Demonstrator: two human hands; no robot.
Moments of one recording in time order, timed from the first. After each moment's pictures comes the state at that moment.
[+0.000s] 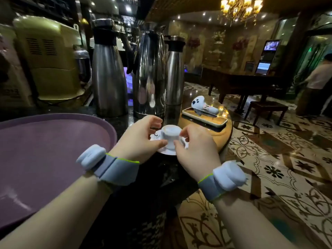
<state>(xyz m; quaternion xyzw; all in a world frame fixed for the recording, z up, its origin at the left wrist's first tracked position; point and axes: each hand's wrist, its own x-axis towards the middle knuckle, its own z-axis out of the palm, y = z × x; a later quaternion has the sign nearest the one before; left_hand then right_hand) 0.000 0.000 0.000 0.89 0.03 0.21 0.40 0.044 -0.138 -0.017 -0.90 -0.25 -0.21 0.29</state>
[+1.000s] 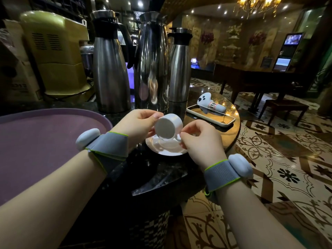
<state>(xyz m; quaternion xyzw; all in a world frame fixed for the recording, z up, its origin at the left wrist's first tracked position) 0.035 -0.005 0.010 0.74 0.11 0.16 0.65 0.079 -0.143 -0.014 -0.83 -0.16 -0.08 0.53</state>
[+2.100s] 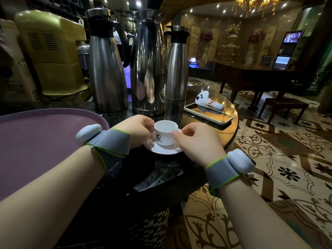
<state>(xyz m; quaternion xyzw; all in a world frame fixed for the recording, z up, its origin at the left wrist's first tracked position) 0.049 0.012 -0.004 0.90 0.11 0.05 0.42 0.082 -0.155 -0.008 -0.88 -0.20 -0.07 0.41</state>
